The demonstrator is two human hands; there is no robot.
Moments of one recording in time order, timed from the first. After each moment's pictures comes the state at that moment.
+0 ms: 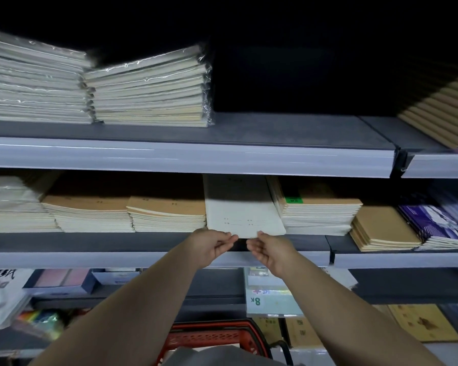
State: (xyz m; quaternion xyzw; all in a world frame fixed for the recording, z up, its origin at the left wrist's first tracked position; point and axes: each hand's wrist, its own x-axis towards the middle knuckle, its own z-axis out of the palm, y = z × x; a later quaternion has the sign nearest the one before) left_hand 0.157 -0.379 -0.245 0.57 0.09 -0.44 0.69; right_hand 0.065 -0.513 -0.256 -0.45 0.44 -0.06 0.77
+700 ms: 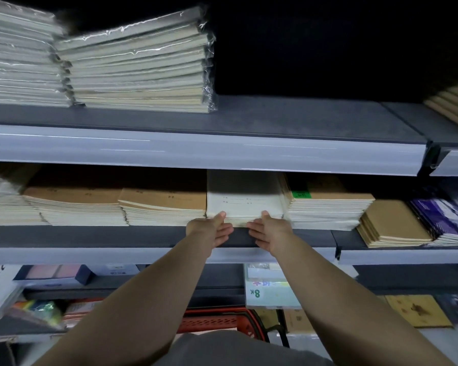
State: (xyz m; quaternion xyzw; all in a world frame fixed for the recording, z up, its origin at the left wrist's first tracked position) left_hand 0.180 -0.402 -0.261 0.62 0.17 -0.36 0.68; right_hand 0.109 -0.528 -0.266 -0.50 0.49 -0.03 0.71
